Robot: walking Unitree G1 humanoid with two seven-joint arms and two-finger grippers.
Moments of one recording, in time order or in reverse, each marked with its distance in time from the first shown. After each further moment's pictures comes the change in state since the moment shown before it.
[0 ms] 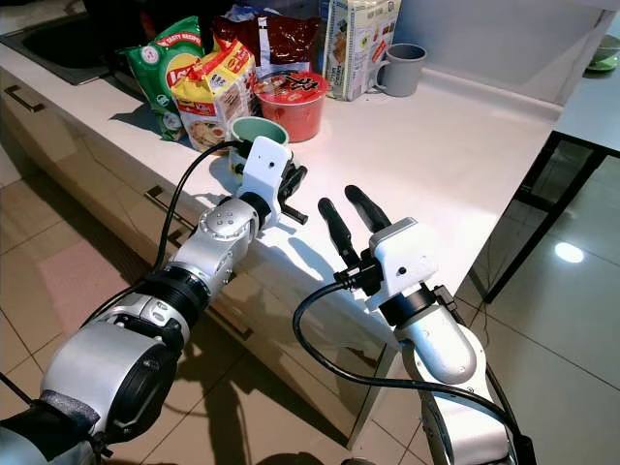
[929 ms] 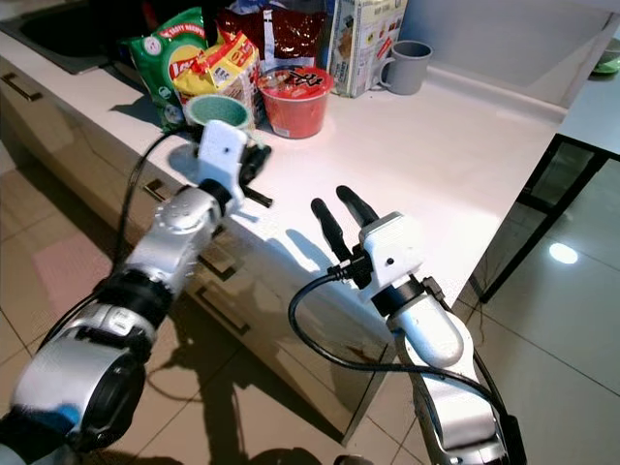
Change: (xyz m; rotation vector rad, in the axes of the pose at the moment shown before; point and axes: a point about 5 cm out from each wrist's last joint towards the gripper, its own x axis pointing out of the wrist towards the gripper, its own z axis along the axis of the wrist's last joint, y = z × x) left arm -0.024 0.048 0.009 0.020 -0.096 0.078; right arm 0.014 -0.001 -0.011 0.005 0.011 0.035
